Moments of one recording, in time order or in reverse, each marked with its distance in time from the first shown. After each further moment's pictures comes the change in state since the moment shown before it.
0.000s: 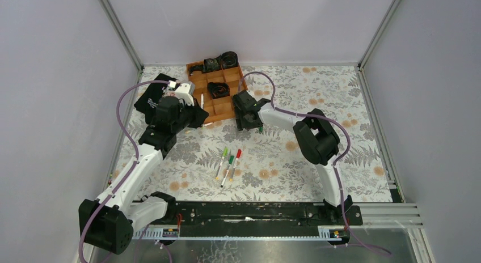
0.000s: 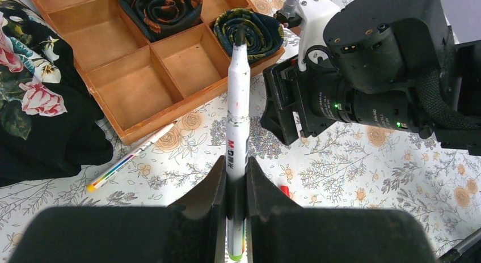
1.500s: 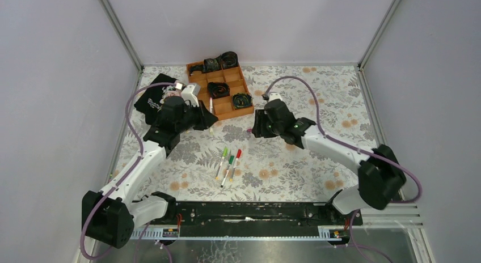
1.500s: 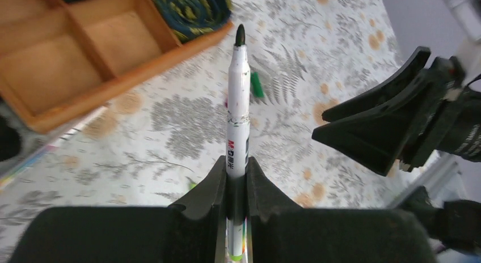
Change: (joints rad) left arm -0.060 0.054 -0.014 0.024 0.166 -0.171; right arm 0.000 -0.746 -0.610 0.252 -0.102 0.115
